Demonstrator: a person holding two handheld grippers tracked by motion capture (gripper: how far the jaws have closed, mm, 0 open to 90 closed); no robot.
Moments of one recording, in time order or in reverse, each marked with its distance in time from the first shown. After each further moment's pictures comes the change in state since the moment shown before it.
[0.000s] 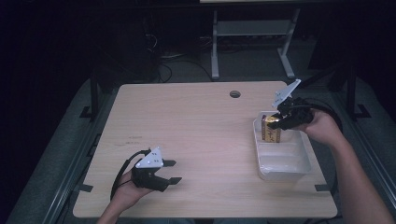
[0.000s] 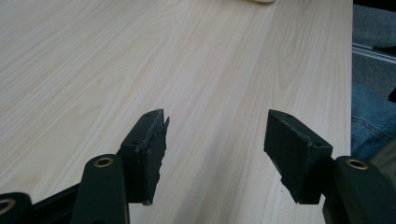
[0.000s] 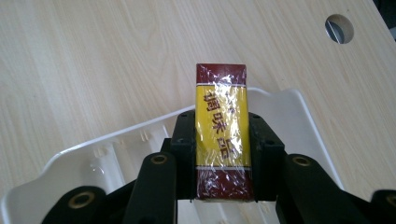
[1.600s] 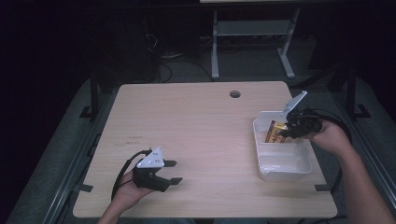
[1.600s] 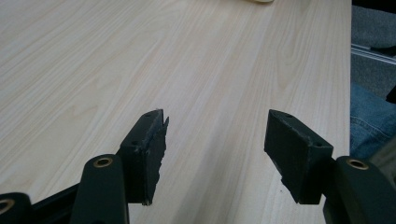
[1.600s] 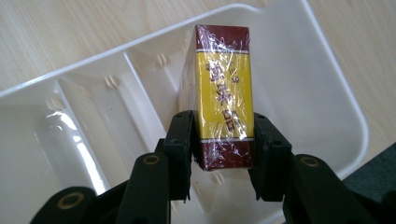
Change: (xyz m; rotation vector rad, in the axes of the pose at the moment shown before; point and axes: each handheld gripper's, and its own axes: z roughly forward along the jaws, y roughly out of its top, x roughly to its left) left arm 0.000 0.000 0.002 0.000 -0.007 -0.004; right arm -0.007 -0.045 0.020 0.109 -0.055 0.076
